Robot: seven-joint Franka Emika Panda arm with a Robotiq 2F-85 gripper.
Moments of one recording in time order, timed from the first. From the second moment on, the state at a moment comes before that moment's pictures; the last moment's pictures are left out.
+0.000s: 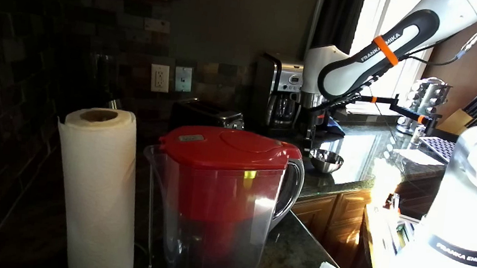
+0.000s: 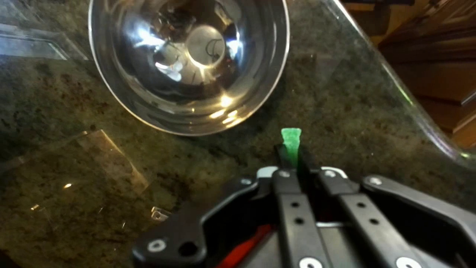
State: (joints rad) arm -0.21 -0.22 -0.19 -2.60 -0.22 2.33 -0.29
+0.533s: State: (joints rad) arm -0.23 -0.30 -0.21 -2.64 -0.29 2.31 -0.38
